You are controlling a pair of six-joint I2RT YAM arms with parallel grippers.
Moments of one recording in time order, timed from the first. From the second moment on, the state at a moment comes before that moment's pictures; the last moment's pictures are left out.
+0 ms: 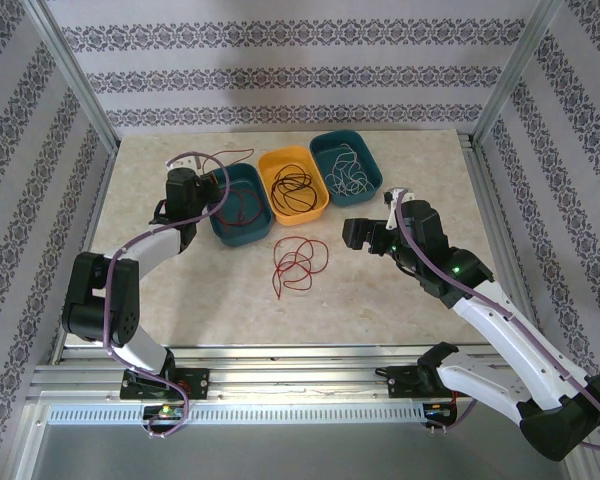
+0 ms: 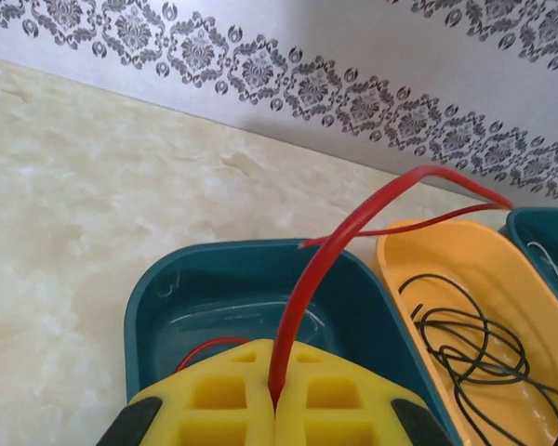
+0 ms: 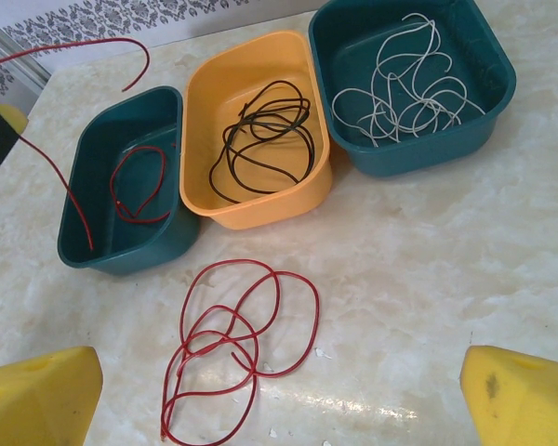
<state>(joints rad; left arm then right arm) -0.12 1.59 0.89 0.32 -0.06 -0.38 0.54 0.93 0.94 -0.58 0.07 0.50</state>
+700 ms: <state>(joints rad) -0.13 1.51 0.84 0.13 -0.10 -0.37 0.54 0.93 0.93 -0.59 0.08 0.52</state>
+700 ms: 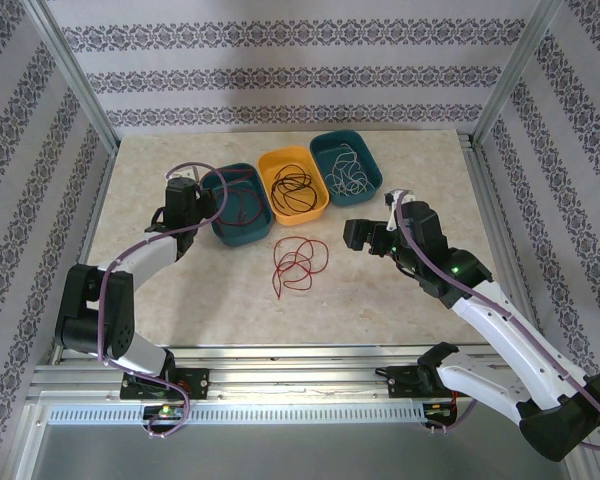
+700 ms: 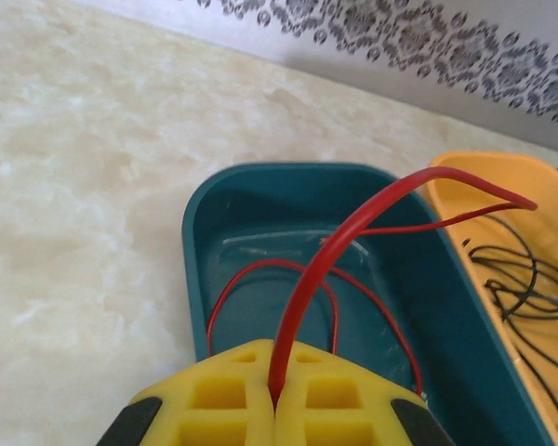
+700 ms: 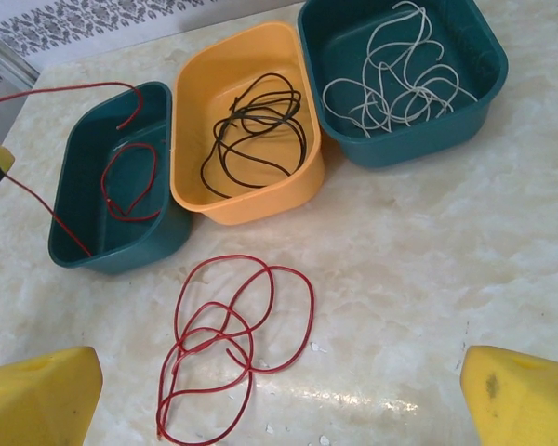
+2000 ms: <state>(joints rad) -0.16 2.00 1.42 -0.35 -0.15 -0.21 0.41 0.85 0.81 -0.56 0.08 0.63</state>
